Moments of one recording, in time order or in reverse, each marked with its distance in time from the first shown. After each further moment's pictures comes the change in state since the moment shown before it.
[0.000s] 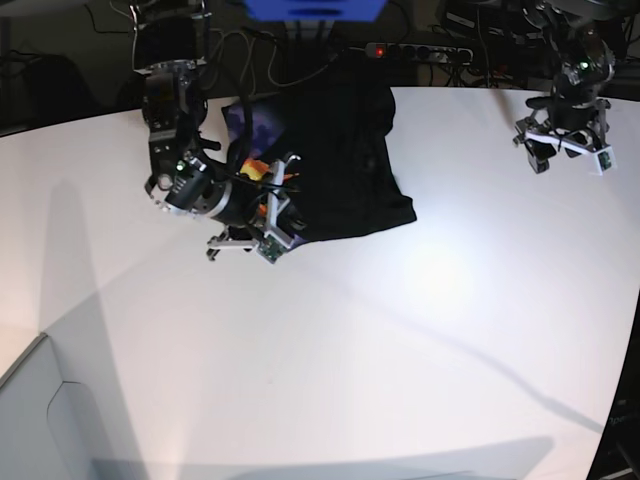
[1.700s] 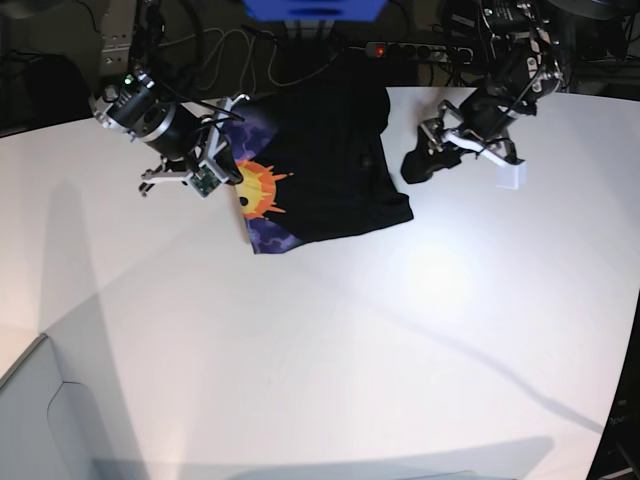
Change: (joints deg) left arm -1.5 3.0 17.4 0.0 -31.9 0.2 9.8; right arm -21.2 4.2 10.7 20.7 0.0 0.0 3.7
